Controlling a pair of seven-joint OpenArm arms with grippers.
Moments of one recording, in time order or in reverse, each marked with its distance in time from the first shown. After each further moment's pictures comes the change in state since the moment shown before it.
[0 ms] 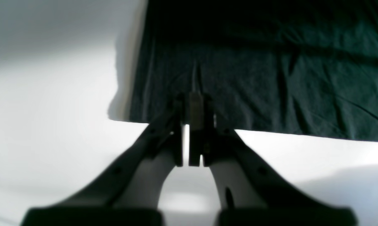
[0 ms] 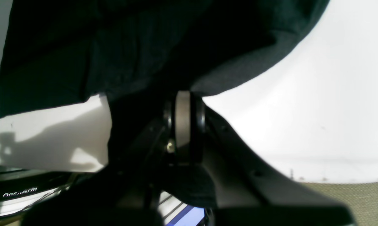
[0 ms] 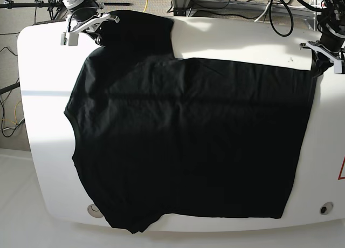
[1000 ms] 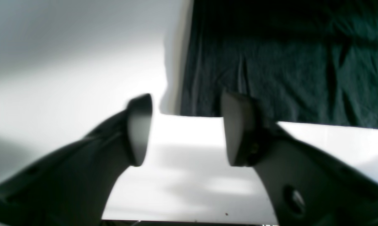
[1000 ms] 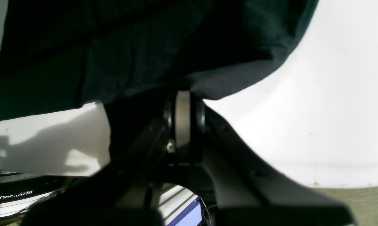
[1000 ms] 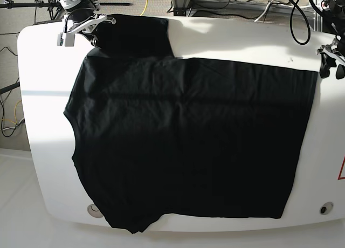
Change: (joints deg) left arm -5.4 -7.4 -3.2 -5.5 -2.0 -2.5 11.9; right arm 0.2 0.1 0.2 0.3 -0.4 0.0 0.3
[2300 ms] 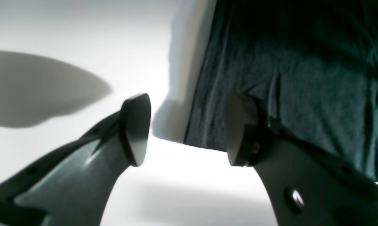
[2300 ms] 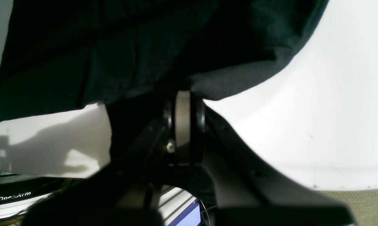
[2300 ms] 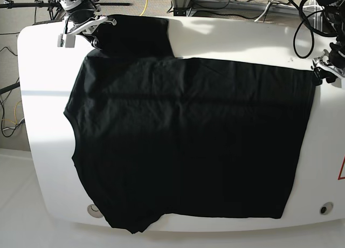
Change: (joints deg) left arm -13.4 0.3 4.2 -22.8 4.4 -0.8 -5.9; right arm 0.3 0.2 -0.2 0.0 0.0 0.0 0.2
